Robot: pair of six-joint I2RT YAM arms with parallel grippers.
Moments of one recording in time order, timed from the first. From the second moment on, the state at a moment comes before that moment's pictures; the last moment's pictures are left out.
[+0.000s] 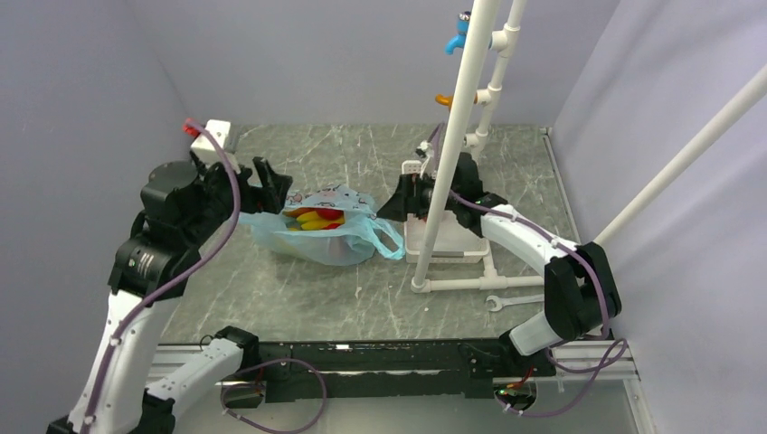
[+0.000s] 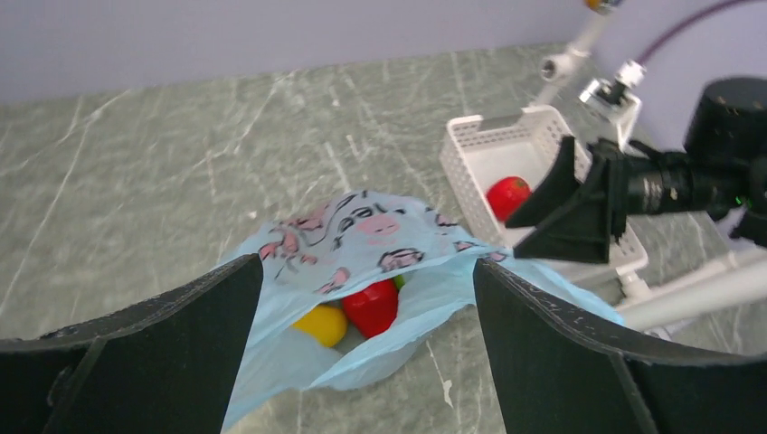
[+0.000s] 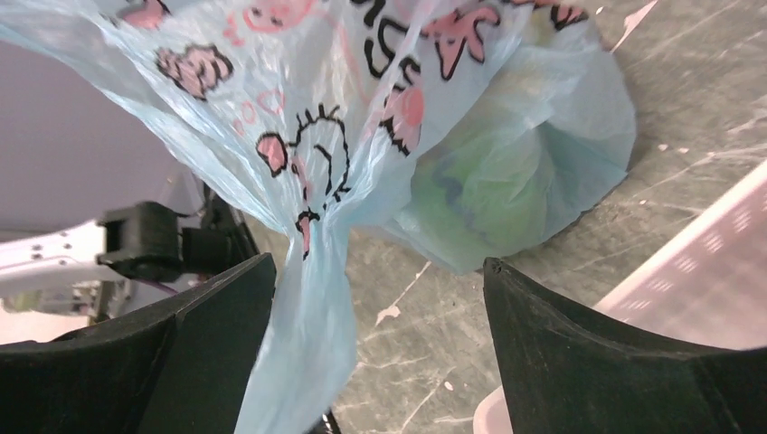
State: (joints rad) left arm -0.33 0.84 1.35 -0.72 0.02 -0.21; right arm 0.47 1.50 0.98 0.02 -0.68 0.43
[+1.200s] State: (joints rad) left arm -0.53 1.44 1.36 -0.78 -0.15 0.18; right arm 0.56 1.58 1.22 0.08 -0.90 0.47
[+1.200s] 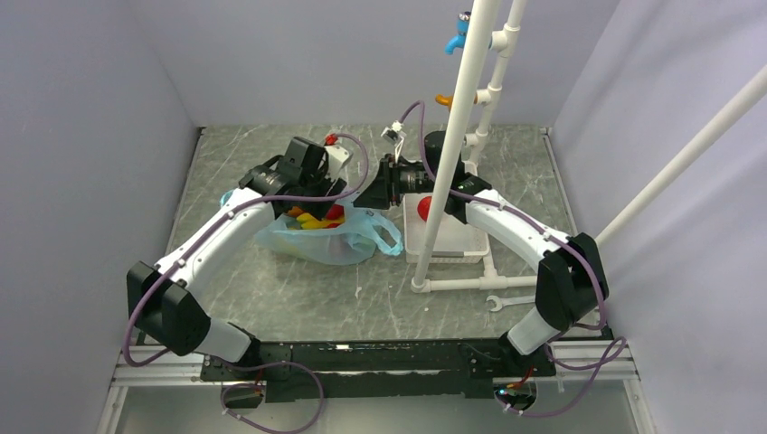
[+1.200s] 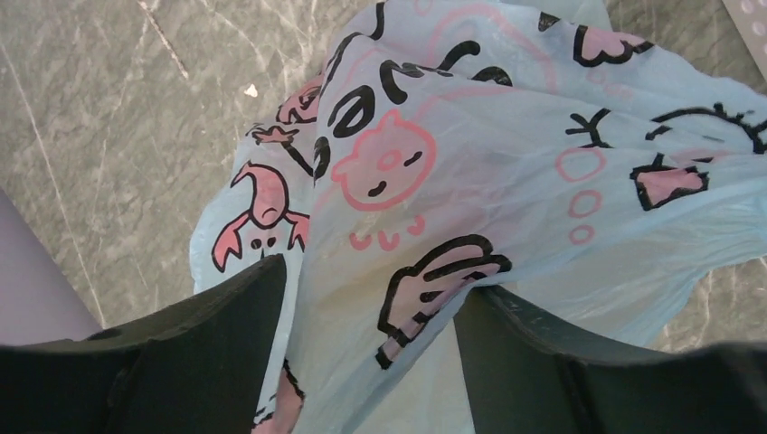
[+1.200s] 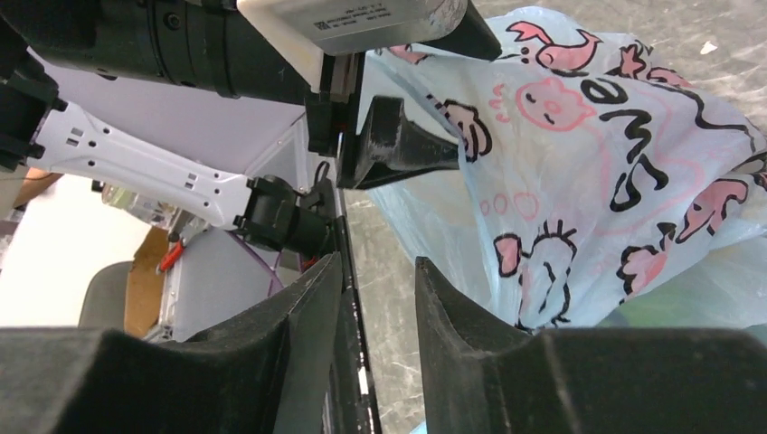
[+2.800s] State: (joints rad) left arm -0.38 1.45 1.50 -0.69 0.06 -0.06; right arm 0.51 1.58 1.27 -0.06 -0.68 0.45
